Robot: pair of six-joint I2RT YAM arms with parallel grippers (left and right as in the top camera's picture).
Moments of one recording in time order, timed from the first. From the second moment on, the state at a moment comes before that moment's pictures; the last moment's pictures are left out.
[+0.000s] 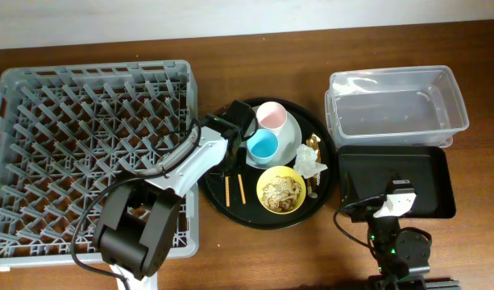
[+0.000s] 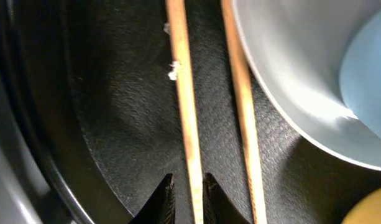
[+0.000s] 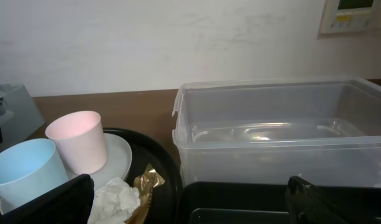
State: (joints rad) left arm -0.55 1.98 1.39 -0.91 -0.08 -0.43; right arm 0.02 0.01 0.01 -0.07 0.00 0.07
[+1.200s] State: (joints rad) left arm -0.56 1.91 1.39 -0.90 -0.17 -0.45; right arm 0.02 0.01 0.01 -0.07 0.00 0.07
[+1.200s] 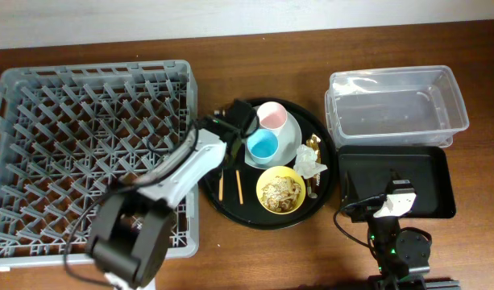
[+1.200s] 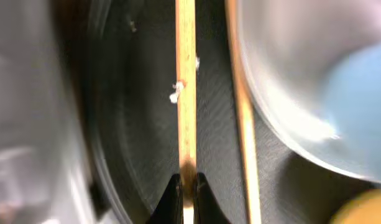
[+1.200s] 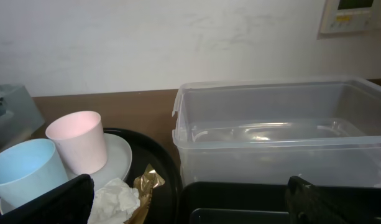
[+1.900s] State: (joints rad) left arm -0.21 1.68 1.43 -1.09 -0.31 -0.29; right arm 0.02 0.01 0.01 -0.07 0.00 0.08
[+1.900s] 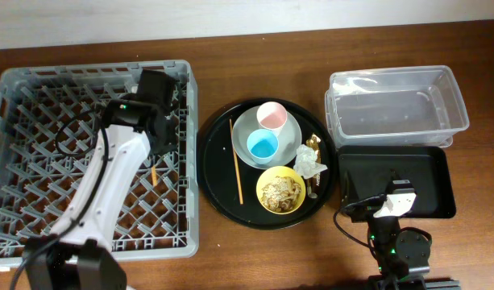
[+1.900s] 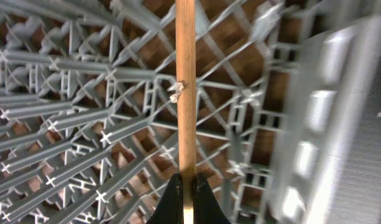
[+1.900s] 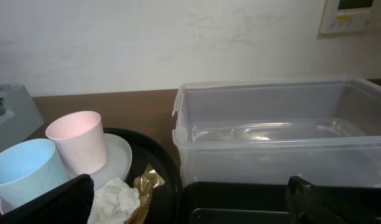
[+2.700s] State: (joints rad) left arm -0.16 1.80 1.41 -1.12 -0.31 -0.17; right arm 0.02 0.01 0.01 -0.07 0.00 0.08
